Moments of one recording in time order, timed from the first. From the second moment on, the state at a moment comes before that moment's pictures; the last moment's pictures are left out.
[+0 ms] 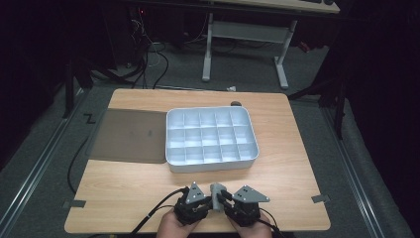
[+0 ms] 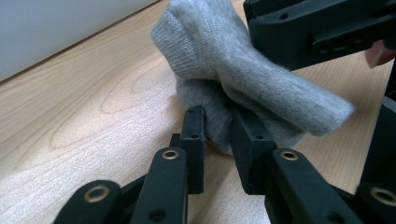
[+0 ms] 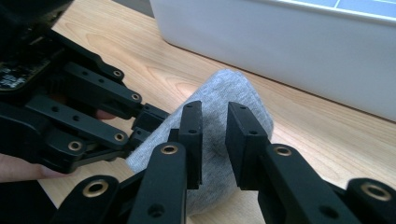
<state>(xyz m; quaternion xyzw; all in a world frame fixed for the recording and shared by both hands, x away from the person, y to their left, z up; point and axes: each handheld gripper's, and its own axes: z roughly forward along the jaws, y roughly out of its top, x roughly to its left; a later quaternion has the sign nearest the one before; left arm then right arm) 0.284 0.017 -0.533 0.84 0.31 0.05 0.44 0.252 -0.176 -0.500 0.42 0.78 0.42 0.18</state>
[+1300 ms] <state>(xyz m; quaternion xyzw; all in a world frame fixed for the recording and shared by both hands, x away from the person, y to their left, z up) 0.280 0.021 -0.525 0.82 0.32 0.03 0.48 0.263 -0.185 -0.523 0.44 0.78 0.43 0.13</state>
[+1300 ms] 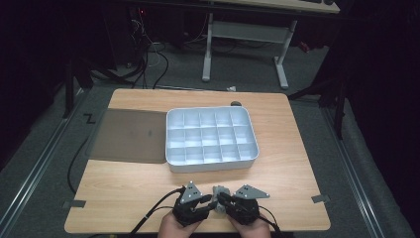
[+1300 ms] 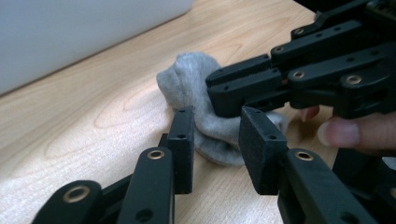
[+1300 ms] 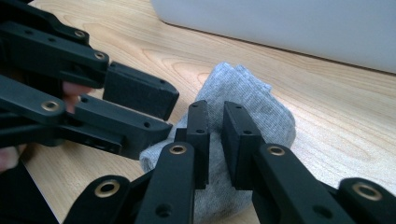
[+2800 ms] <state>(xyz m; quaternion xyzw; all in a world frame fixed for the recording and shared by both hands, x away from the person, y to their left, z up) 0.305 0.001 -0.521 0.82 0.33 0.09 0.46 0.240 -0.196 -0.514 0.45 0.76 0.44 0.13</state>
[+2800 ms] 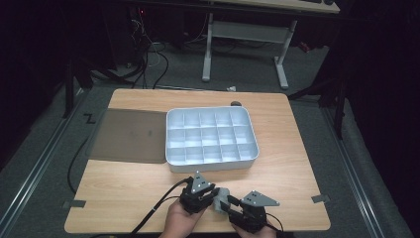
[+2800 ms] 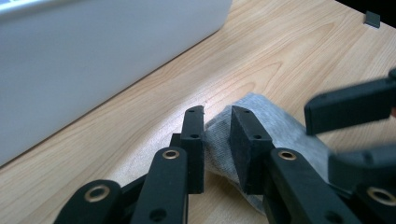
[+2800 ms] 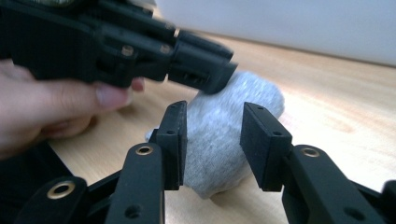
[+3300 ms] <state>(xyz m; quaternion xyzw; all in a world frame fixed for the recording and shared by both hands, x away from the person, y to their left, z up) 0.288 0.008 -0.524 0.83 0.31 0.08 0.45 0.253 -0.194 -0.521 0.44 0.79 0.41 0.13</state>
